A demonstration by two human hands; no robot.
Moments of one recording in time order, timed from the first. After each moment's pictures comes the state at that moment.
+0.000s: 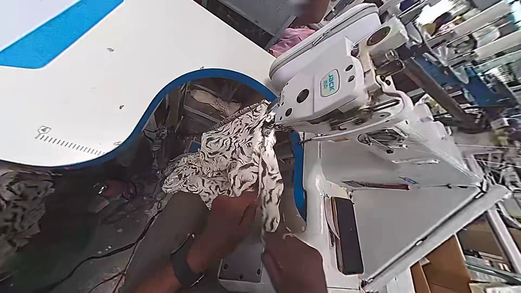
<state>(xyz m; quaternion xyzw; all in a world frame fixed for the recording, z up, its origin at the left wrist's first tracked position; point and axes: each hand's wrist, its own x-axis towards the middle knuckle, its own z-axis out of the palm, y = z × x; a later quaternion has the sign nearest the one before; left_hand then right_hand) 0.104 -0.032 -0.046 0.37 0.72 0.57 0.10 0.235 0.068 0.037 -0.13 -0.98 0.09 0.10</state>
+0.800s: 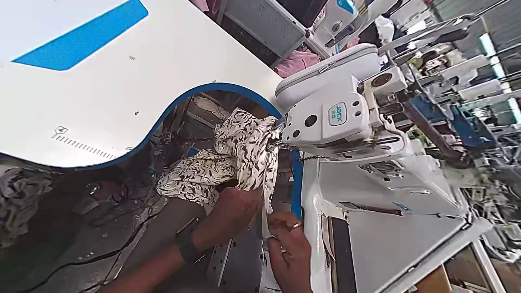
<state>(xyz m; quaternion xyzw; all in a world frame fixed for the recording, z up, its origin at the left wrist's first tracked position) 0.062 -0.019 -0.039 0.44 0.67 0.55 0.22 0.212 0.085 -0.005 -0.13 -0.93 0.24 0.24</state>
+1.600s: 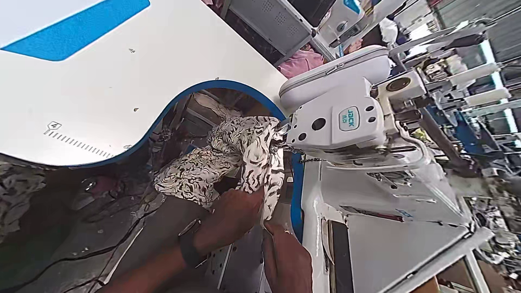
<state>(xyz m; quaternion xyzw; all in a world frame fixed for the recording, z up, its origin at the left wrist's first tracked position) 0.060 -0.013 -0.037 0.45 0.70 0.51 0.19 0.196 0.064 0.023 -0.13 -0.98 0.00 0.15</state>
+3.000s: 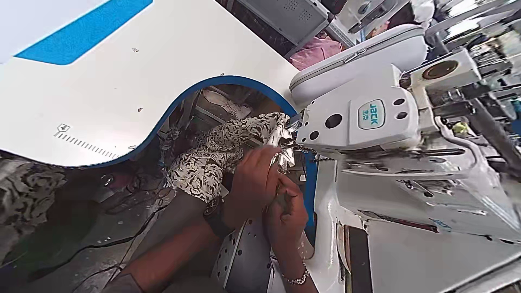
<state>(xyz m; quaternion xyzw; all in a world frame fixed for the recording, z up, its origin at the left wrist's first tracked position) 0.032 0.040 -0.037 0.30 0.73 0.62 0.00 0.142 0.109 -0.039 -0.15 -0.88 0.30 0.34</state>
